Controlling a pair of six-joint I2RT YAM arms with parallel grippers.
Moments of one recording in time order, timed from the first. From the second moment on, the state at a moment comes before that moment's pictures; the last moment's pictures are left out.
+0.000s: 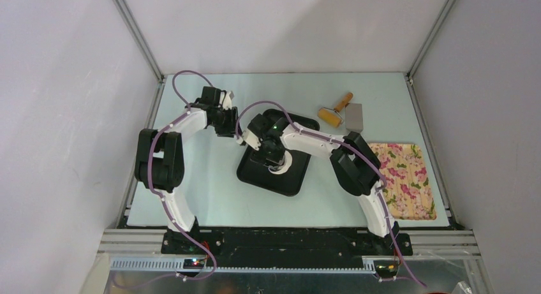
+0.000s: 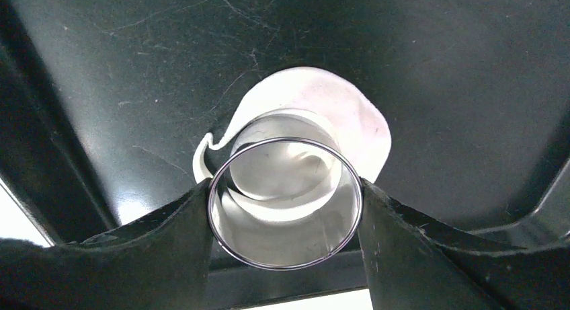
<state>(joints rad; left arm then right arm) -0.16 1.84 1.27 -0.48 0.32 -0.21 0.89 2.13 1.71 -0.79 0.05 -0.37</state>
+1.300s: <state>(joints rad) -0.15 1.84 1.27 -0.48 0.32 -0.21 1.00 2.22 1.79 -0.78 0.24 -0.53</state>
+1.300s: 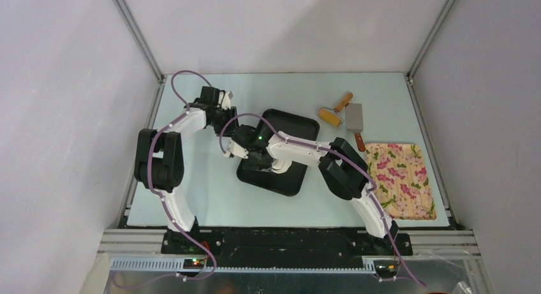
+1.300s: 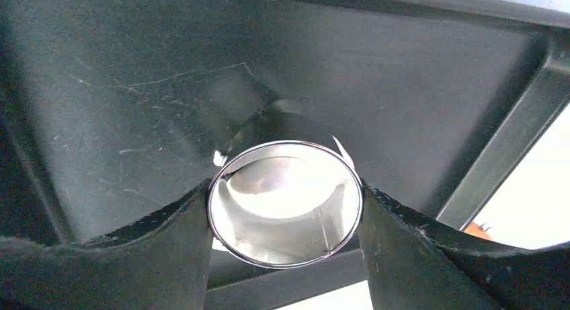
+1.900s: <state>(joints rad) -0.15 1.84 1.27 -0.48 0.32 -0.21 0.97 2.31 1.91 -0.73 0.36 -0.62</state>
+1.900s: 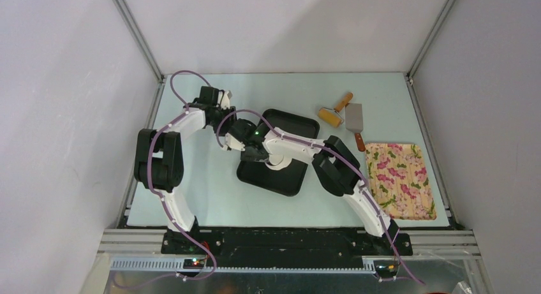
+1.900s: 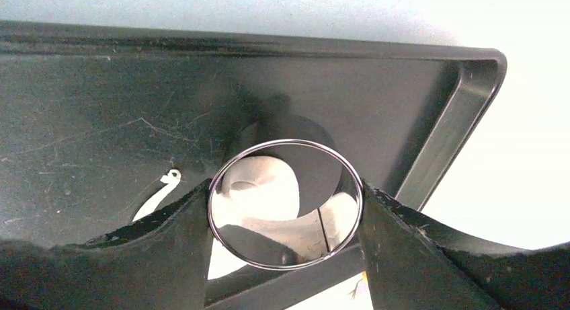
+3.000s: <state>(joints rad) -0.14 1.84 1.27 -0.46 0.32 -0.21 1.01 2.16 1.76 -0.77 0.29 -0.59</state>
